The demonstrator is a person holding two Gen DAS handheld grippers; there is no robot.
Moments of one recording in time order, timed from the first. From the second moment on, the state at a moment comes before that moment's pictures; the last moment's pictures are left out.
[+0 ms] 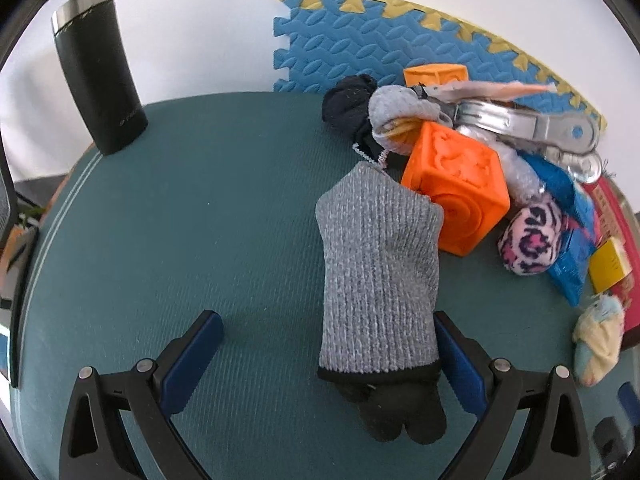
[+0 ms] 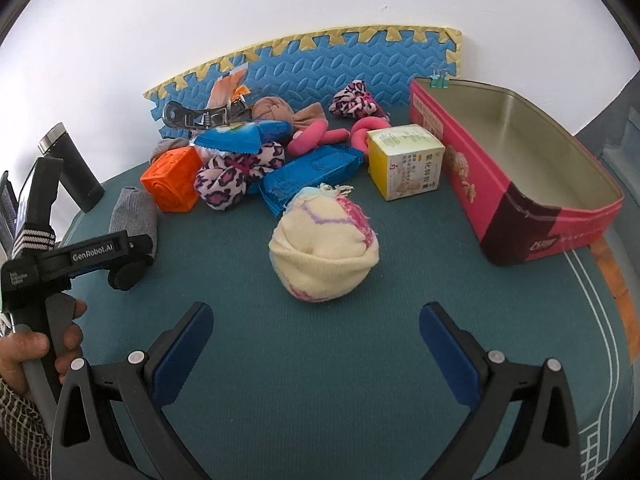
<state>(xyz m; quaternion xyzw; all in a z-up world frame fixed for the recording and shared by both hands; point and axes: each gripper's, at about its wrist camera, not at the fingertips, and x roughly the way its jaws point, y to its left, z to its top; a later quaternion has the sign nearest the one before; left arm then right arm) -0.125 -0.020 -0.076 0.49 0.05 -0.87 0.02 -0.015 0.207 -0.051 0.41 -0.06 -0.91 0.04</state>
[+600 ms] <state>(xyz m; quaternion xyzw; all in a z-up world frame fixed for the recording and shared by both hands) -0.132 -0.015 -0.078 0.45 0.05 -0.89 0.02 -0.067 0.201 -0.058 0.41 -0.03 -0.91 0.02</state>
